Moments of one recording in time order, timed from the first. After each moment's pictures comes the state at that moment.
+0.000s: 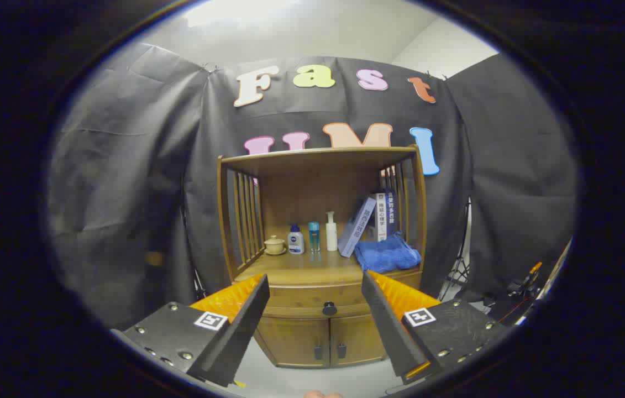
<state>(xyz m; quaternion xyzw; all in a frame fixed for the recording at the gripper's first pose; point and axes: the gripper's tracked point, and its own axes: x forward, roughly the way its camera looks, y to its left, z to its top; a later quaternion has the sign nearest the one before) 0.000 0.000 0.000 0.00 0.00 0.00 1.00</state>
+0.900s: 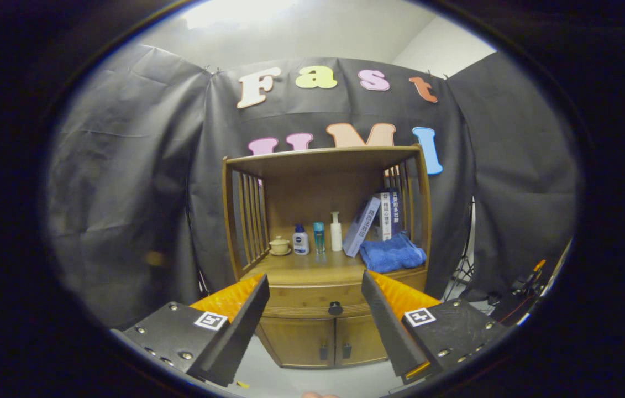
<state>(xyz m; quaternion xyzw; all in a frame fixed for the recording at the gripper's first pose) -0.001 0.004 -0.003 0.00 -0.01 0.00 1.00</state>
